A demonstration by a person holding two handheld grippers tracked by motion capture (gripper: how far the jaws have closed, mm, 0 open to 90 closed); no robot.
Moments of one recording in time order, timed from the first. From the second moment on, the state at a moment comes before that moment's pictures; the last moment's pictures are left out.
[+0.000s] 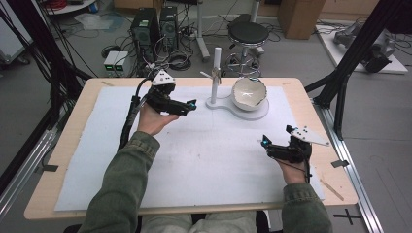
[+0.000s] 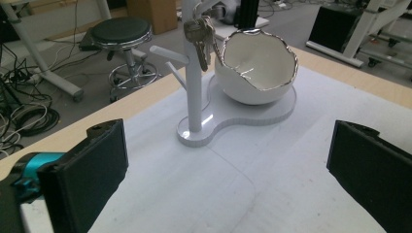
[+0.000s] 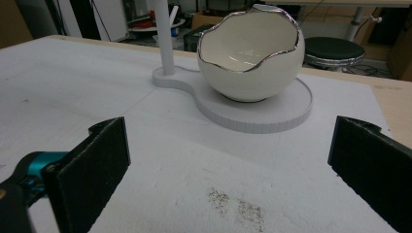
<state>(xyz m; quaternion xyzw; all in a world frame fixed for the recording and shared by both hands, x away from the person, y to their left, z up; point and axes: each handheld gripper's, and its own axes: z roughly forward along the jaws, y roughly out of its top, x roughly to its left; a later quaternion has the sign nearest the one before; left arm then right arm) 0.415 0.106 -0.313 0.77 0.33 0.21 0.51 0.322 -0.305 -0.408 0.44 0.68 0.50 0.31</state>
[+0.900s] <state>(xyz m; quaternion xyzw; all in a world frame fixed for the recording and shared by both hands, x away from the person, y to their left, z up) 0.364 0.163 -0.339 0.73 0.36 0.25 0.53 0.322 -0.304 -0.408 0.44 0.68 0.50 0.31</state>
